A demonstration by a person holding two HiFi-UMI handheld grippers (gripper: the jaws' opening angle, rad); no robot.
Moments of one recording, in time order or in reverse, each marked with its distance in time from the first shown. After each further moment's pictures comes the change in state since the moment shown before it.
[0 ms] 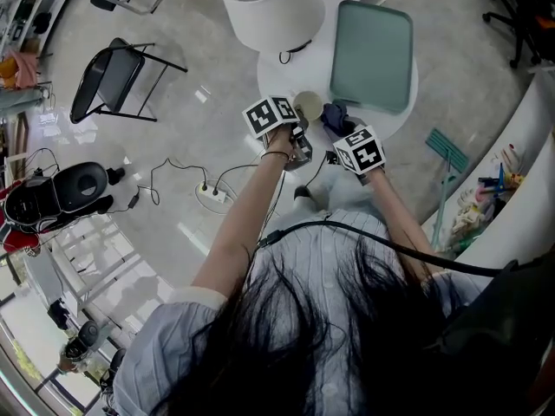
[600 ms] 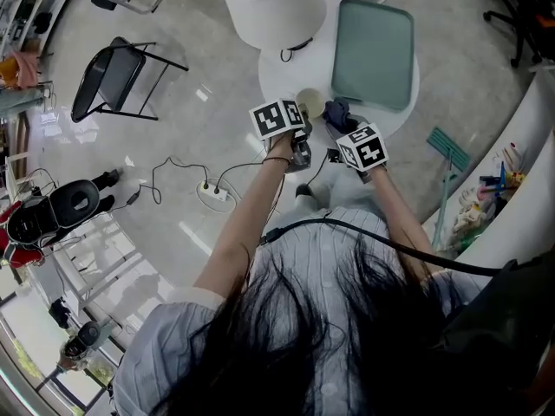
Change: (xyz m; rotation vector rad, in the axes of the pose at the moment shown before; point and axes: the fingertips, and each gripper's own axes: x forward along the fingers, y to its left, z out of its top) left arm -0.010 -0.008 -0.004 0.175 -0.003 0.010; right arm -0.002 -0.002 -0.001 0.029 -0.011 -0.002
